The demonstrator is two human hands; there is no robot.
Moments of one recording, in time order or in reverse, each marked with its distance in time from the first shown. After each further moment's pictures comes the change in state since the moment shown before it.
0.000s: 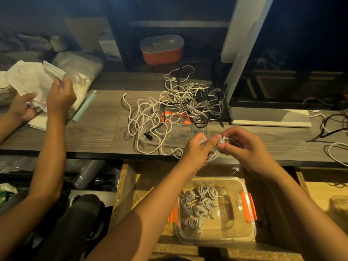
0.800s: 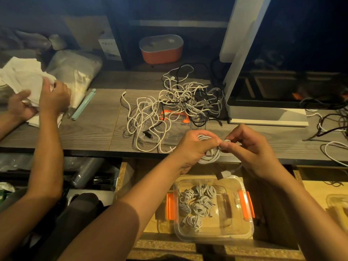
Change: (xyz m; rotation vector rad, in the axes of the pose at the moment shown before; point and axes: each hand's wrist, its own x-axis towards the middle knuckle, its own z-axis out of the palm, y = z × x) left_hand -0.020 0.029 -0.011 0.004 -0.093 0.131; right_hand -0.013 -0.009 0.000 -0.006 0.031 -0.148
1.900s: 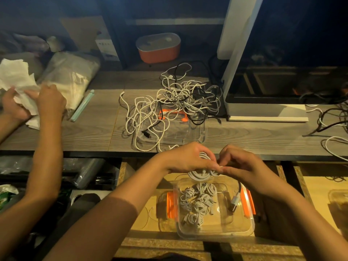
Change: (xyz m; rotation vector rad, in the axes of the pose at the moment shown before) left_hand 0.003 -0.007 -0.021 0.525 -0.477 -0.081; right_hand -0.028 0.023 0.004 0.002 -0.214 0.033
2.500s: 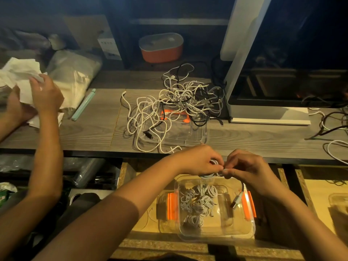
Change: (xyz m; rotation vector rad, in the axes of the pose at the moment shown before) left_hand 0.024 -0.009 0.009 0.416 0.011 0.138; right_hand -0.003 0.022 -0.001 -0.025 0.127 0.056
